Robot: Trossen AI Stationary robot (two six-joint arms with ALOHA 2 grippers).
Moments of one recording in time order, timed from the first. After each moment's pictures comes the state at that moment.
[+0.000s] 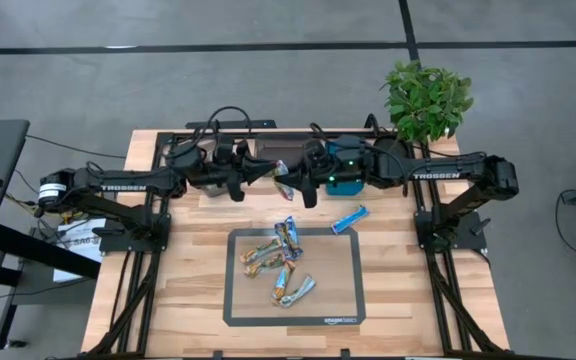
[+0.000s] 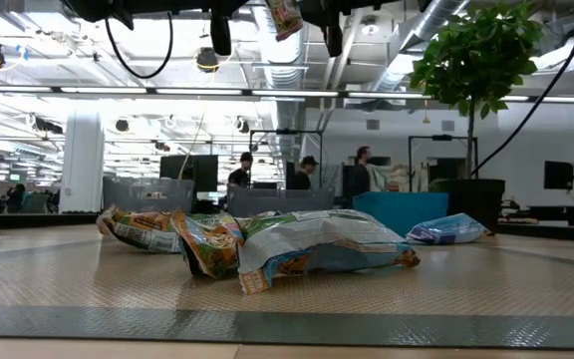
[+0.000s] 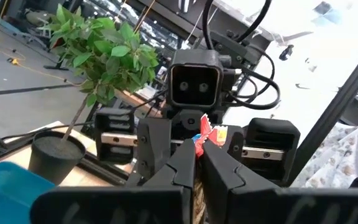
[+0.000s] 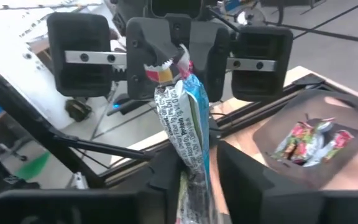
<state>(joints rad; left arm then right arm) 0.22 1.19 0.76 0.64 0.15 -0.56 -0.13 1.50 1.19 0.15 -0.15 0.40</state>
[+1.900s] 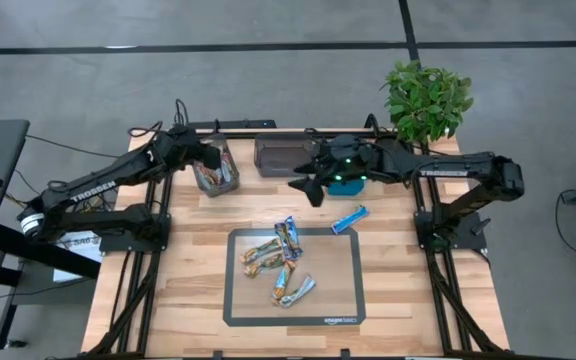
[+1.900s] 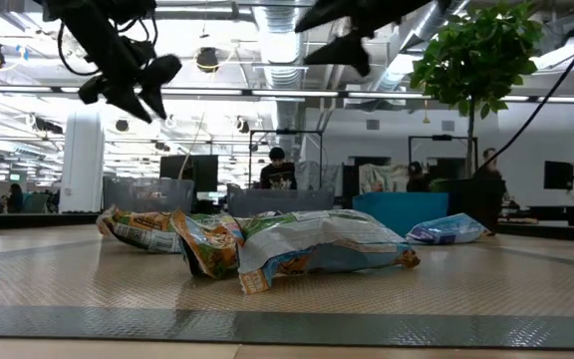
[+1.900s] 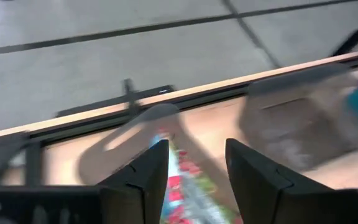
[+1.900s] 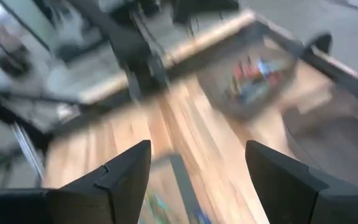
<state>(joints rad) 0.59 0.91 0.76 -0.52 -0.43 -0.49 -0.16 1.44 1.19 -0.20 -0.08 0.33</state>
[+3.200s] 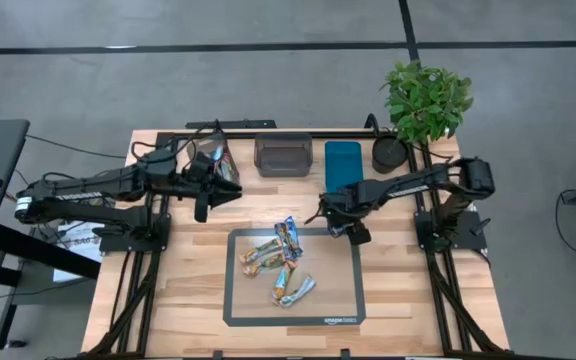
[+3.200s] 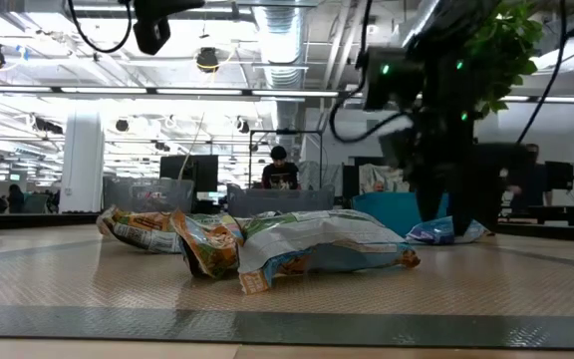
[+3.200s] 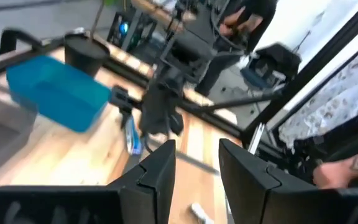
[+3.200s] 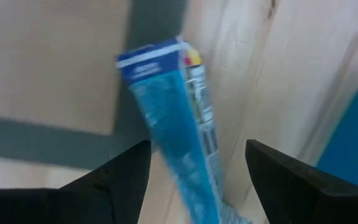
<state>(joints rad) 0.14 0.80 0.76 -0.14 0.17 -0.49 -0.05 1.69 0.96 -0.78 0.08 -0.35</state>
